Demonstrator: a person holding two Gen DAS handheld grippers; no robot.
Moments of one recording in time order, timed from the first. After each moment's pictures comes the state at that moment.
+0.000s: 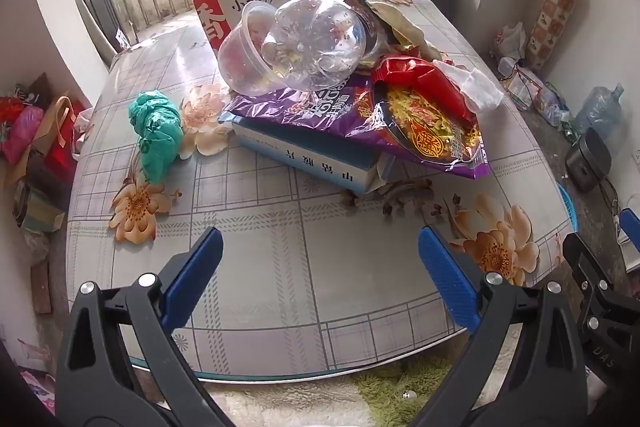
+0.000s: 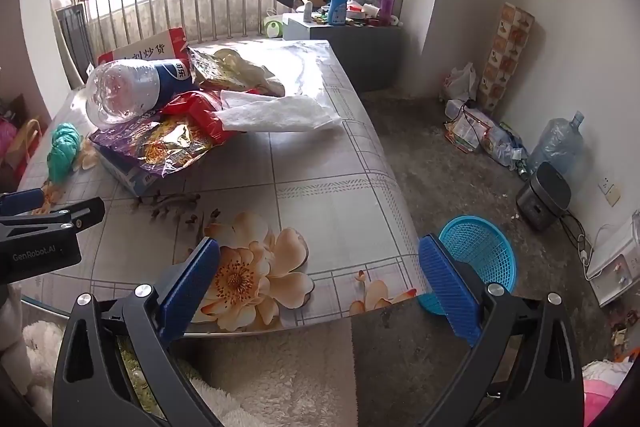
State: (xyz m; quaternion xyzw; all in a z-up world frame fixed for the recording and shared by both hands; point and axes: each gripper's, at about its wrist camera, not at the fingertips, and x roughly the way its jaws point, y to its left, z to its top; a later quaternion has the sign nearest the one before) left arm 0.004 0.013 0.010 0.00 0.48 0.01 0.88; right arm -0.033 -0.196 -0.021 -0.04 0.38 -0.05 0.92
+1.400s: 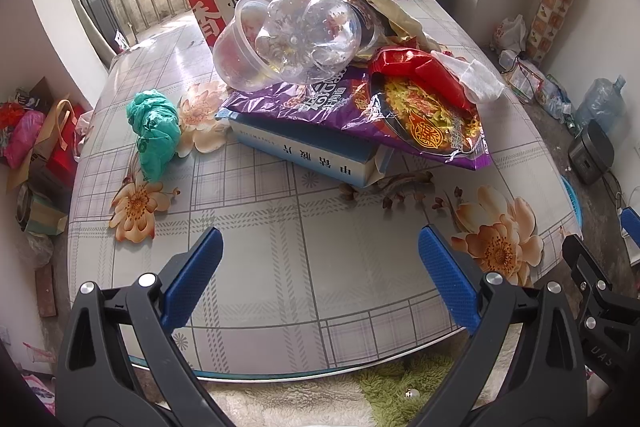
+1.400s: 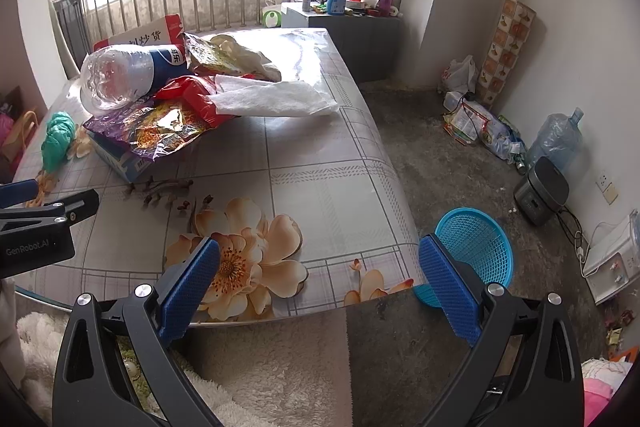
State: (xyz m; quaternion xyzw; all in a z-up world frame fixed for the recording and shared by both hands) left arm 0.000 0.005 0.004 0.01 0.48 0.01 0.88; right arm -0.032 -0.197 -0.026 -0.05 0.40 -0.05 0.91
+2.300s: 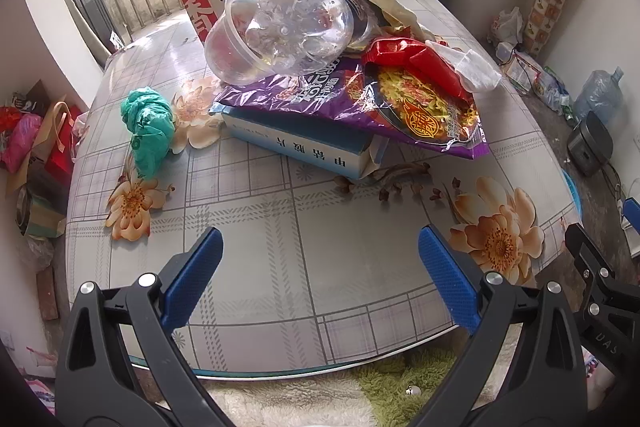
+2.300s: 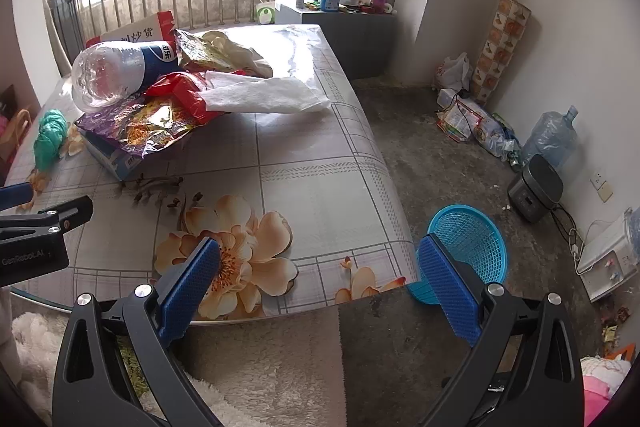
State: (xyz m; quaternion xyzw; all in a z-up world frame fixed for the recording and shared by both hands) left arm -0.001 0.001 -0.002 0.02 0.49 0.01 0.87; right arm -0.030 -0.199 -0.028 -0.05 0.41 -0.06 0.91
